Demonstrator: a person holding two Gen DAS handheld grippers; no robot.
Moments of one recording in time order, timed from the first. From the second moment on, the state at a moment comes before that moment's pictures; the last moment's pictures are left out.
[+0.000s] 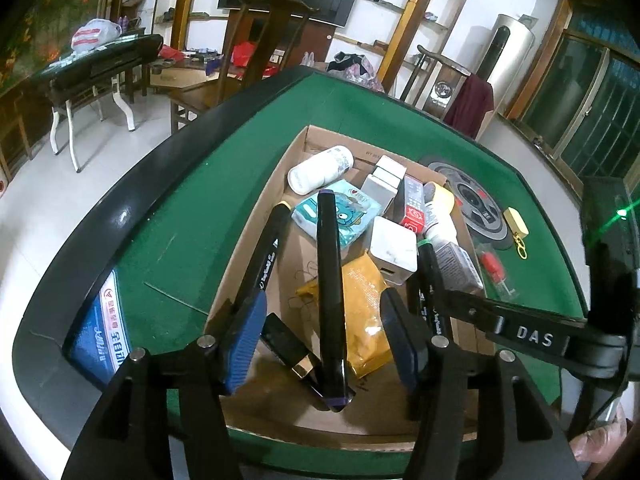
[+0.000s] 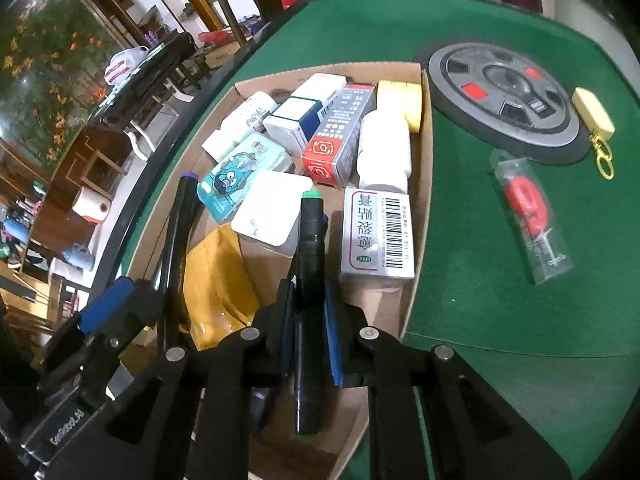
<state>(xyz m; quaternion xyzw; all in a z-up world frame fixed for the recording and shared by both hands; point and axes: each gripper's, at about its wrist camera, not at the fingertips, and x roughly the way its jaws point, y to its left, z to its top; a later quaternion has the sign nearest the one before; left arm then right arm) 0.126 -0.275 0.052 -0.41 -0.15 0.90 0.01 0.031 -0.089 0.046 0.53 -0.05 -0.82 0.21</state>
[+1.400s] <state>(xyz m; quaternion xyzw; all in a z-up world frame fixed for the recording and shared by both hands) 0.176 -0.208 0.122 -0.23 -0.06 0.97 -0.09 0.083 -0.051 0.087 0.34 0.11 -0.92 0.16</state>
